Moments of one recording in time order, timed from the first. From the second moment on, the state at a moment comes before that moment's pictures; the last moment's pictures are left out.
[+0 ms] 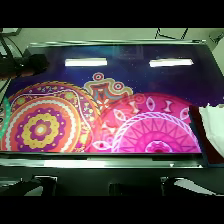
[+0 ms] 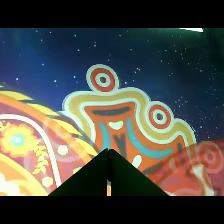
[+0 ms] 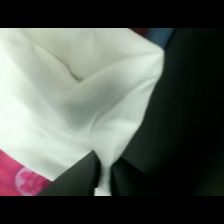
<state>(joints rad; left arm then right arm) -0.13 -1.20 1.53 1.36 -0.94 -1.75 -1.14 -1.37 1.37 -1.54 1.71 1.74</state>
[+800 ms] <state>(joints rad) -0.18 -1.44 1.64 1.60 -1.22 -1.79 -0.55 -1.42 1.72 -1.20 1.40 1.57</state>
